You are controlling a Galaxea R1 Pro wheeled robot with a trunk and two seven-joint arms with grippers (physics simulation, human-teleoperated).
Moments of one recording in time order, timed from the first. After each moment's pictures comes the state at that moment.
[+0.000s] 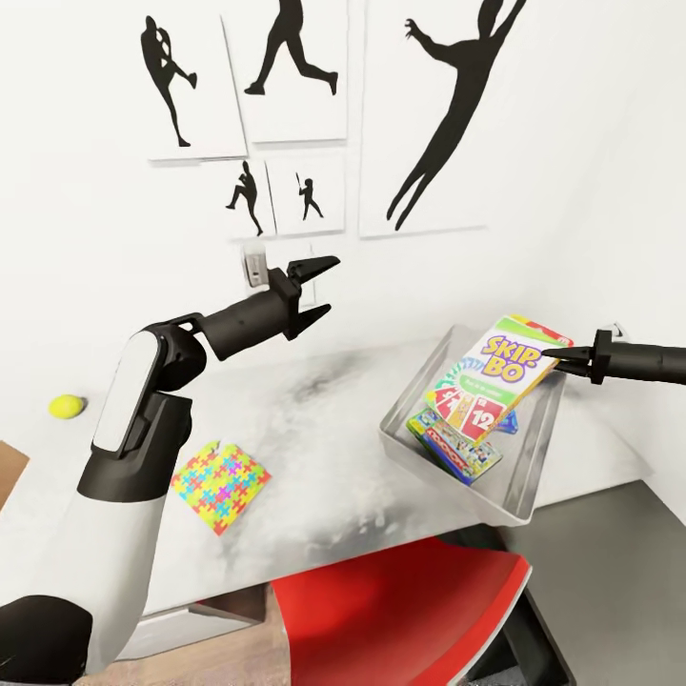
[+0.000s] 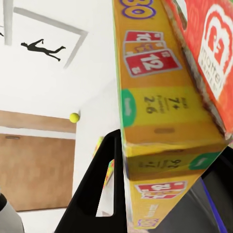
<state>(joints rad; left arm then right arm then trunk) -0.96 0.01 -0.20 -1.61 1.79 0.73 0.45 -1.36 -0.72 0.58 -0.41 -0.83 1.02 1.27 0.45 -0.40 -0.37</state>
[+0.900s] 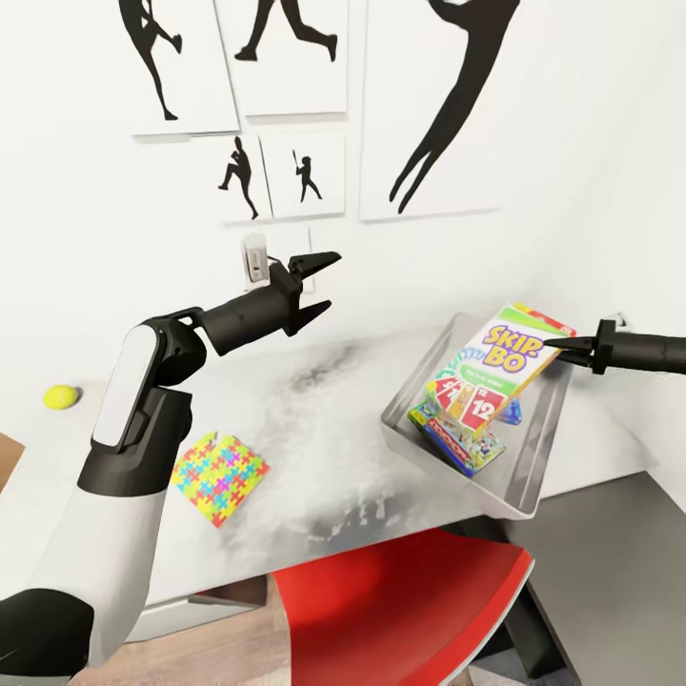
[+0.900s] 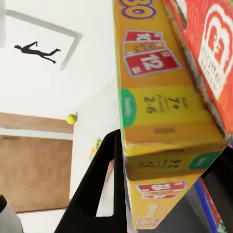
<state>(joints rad) -0.98 0.01 -0.20 -1.61 1.80 0.73 0.47 -1.39 -0.72 0.58 -0.41 -0.83 1.02 1.27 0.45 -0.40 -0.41</state>
